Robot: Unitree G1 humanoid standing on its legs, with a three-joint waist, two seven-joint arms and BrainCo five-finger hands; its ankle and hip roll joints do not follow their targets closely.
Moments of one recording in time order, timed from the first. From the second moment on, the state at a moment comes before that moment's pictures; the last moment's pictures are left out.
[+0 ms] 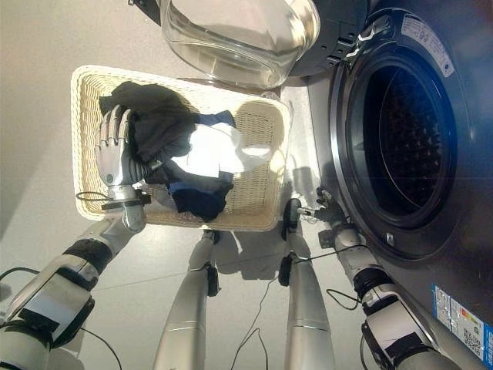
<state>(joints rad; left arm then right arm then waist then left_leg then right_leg) -0.94 0.61 -0.56 1.00 0.41 -0.24 1.12 -0.74 -0.47 0.37 0.99 0.44 -0.18 -0.05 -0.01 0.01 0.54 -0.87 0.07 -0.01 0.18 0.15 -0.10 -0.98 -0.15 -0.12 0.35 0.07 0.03</state>
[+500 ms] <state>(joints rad) -1.00 0.62 -0.57 0.97 0.41 -0.23 1.07 -0.75 -0.47 0.38 0.98 0.44 -0.17 -0.05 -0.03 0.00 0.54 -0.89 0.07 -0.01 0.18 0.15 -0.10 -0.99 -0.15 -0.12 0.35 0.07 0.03</state>
